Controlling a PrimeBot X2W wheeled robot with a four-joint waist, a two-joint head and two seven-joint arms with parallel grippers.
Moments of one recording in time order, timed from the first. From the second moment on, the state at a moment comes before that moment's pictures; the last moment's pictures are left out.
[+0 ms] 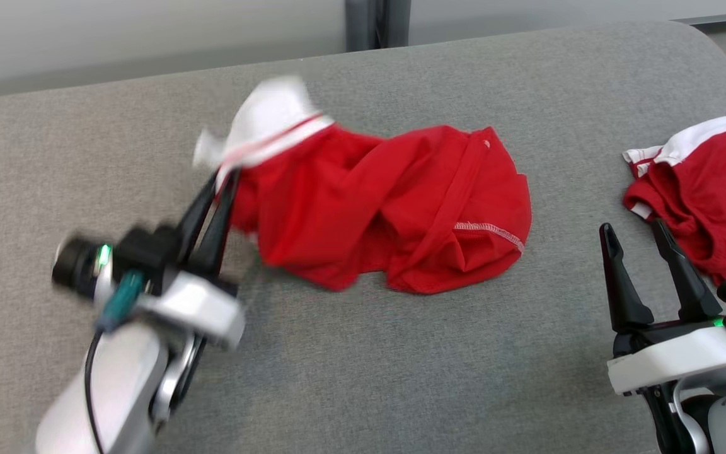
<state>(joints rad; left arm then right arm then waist) -0.49 0.37 -0.58 0.20 -0.45 0.17 -0.22 -0.12 -0.06 0.00 -0.04 0.28 0.13 -0.04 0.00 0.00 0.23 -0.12</state>
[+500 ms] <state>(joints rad) -0.17 0.28 -0.49 0.40 -0.61 0.14 -0.26 -0.10 -0.06 -0.02 -0.05 0.28 0.13 0.00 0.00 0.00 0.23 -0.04</state>
